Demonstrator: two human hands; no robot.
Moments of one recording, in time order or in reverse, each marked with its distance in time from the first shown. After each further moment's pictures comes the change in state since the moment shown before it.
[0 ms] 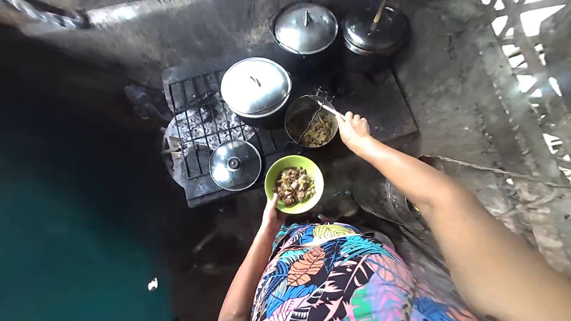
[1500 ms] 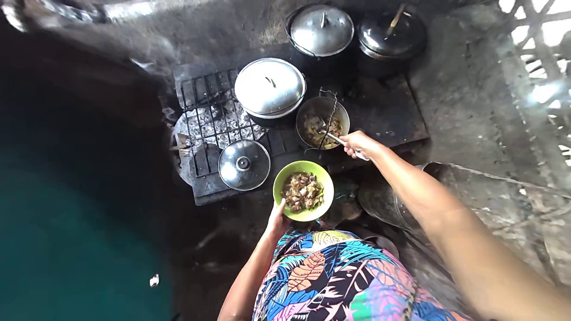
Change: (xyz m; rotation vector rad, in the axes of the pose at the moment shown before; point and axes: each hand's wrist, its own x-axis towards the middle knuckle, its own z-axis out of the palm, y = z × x) left_hand -0.006 0.005 -0.017 -0.018 -0.088 0.003; right_hand 0.007 -0.014 0.008 1.106 -0.450 0.438
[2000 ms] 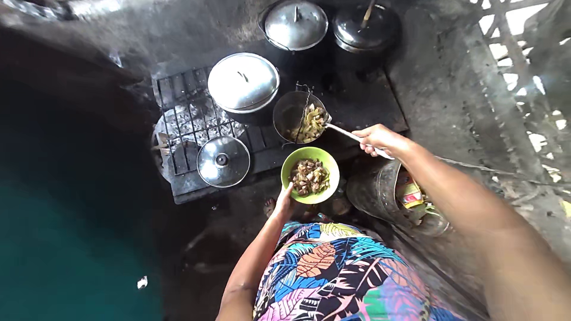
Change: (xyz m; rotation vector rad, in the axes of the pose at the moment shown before) left_hand 0.043 -0.060 0.067 0.056 -0.097 0.010; right_hand -0.065 0.052 -0.097 -0.122 0.009 -0.082
